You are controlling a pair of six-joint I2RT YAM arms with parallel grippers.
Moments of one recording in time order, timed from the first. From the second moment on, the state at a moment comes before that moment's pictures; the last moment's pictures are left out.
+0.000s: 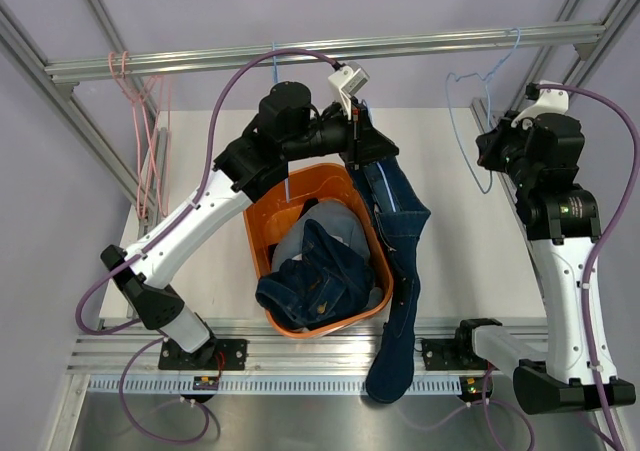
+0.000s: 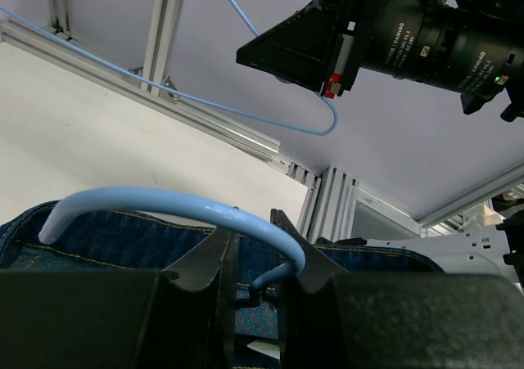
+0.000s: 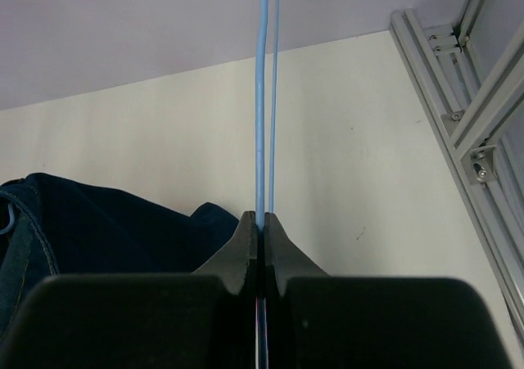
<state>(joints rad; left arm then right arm) -0.81 1.59 1.85 -0.34 0.48 -0.38 0.06 1.06 1.48 -0.71 0.03 0.24</state>
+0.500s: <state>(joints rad) -0.83 1.59 1.85 -0.35 0.47 -0.38 0.02 1.03 1.33 -0.62 -0.06 0.26</state>
